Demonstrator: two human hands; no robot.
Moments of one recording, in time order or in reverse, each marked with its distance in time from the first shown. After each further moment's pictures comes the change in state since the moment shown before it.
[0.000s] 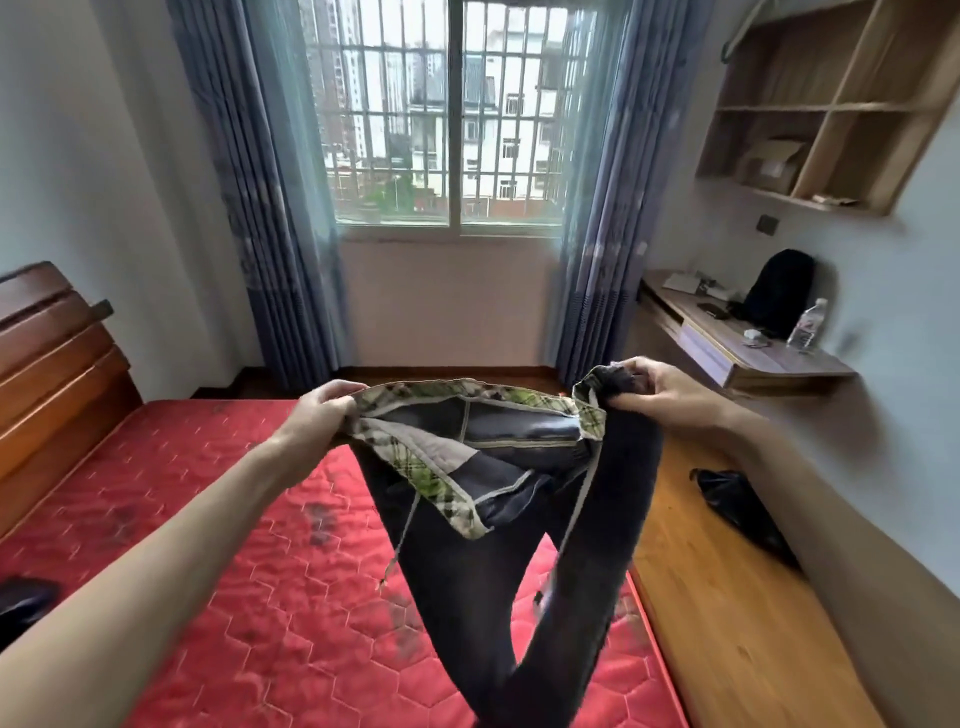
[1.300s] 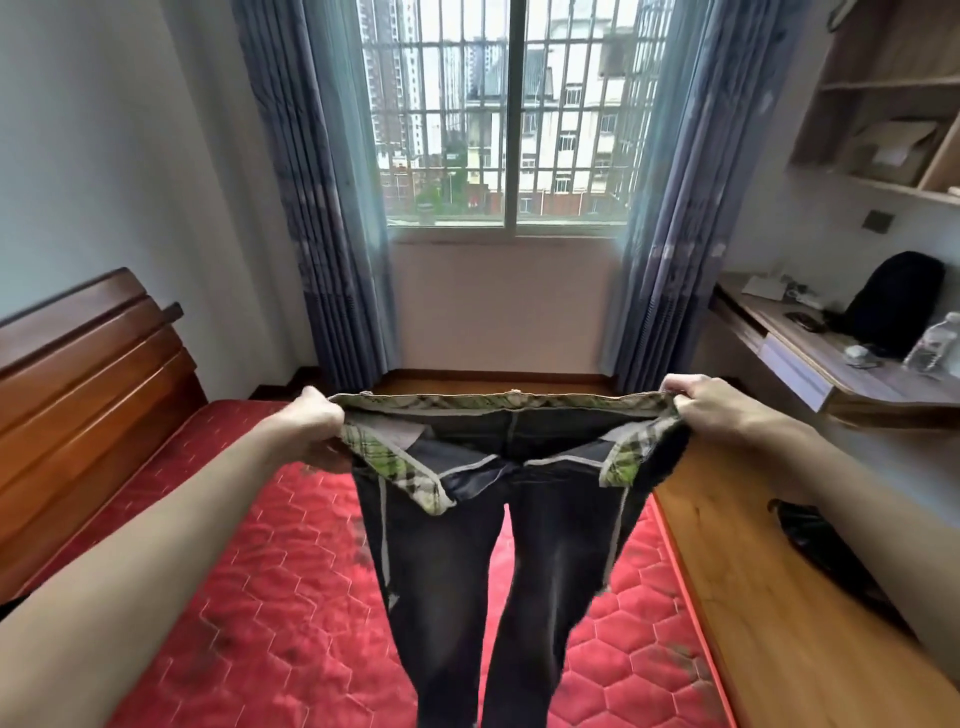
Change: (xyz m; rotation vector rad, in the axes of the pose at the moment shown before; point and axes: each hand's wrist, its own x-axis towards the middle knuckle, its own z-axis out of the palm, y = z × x) left_hand 0.101 0.019 -0.063 0.507 0.257 -0.343; right_hand 0.149 0.017 0.005 -0.597 0.031 0.130
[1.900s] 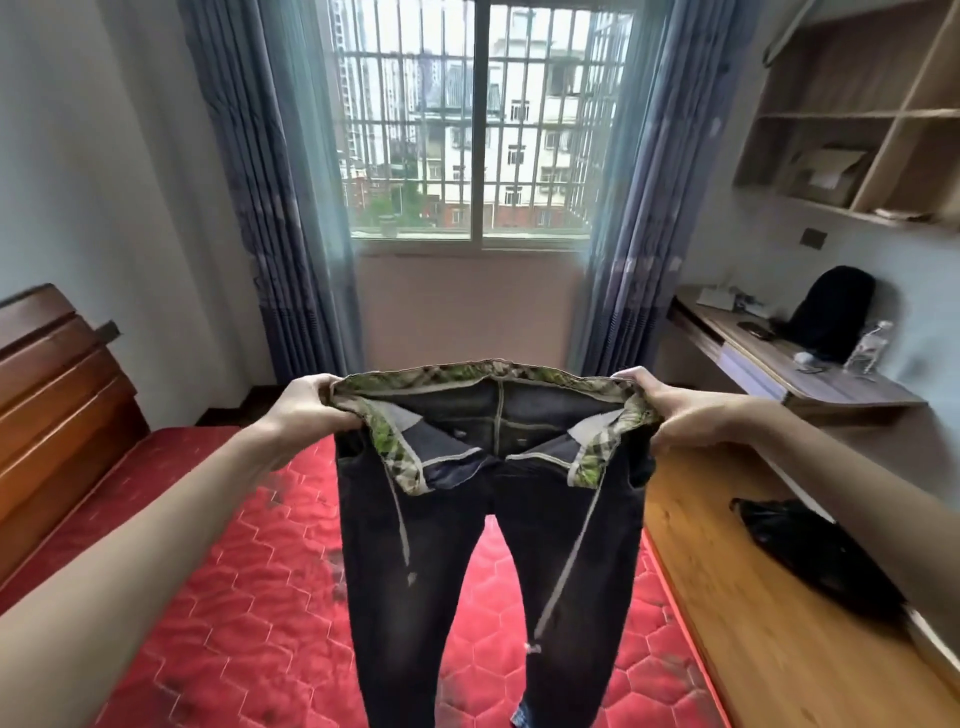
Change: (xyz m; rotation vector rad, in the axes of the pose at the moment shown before) left_hand 0.058 0.007 -0.035 -0.224 -0.171 0.467; right_hand 0.020 -0.052 -0.009 0.228 -0.350 -0.103
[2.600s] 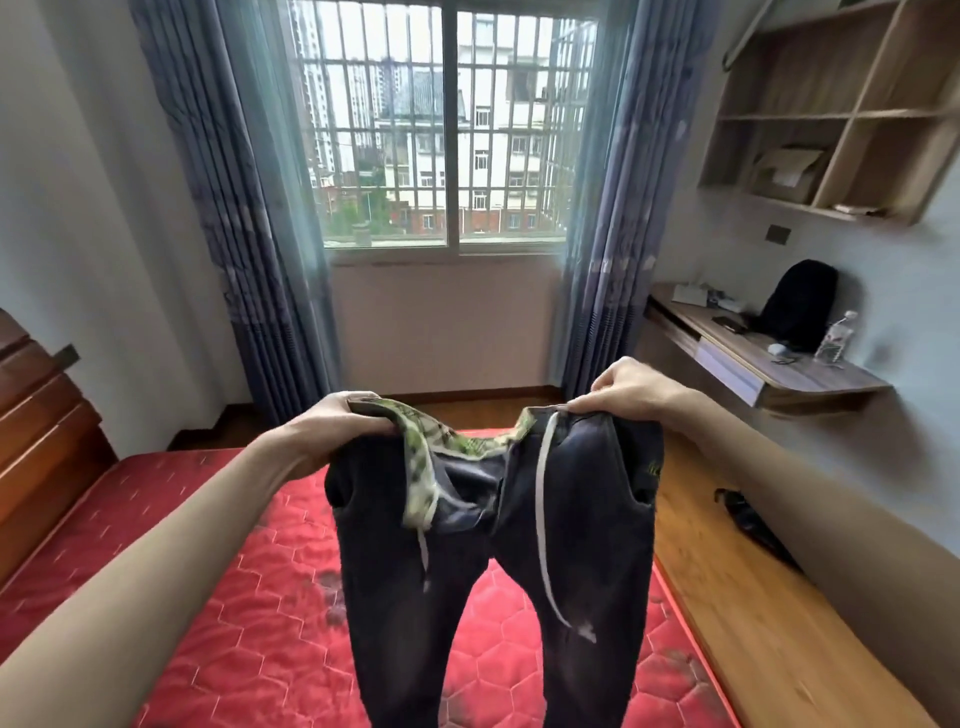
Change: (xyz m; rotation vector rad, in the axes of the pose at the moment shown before) left_hand 0.022 0.011 0.014 -0.089 -0.288 -0.031; right_hand 0.032 -0.071 0.021 -0.009 0.346 0.225
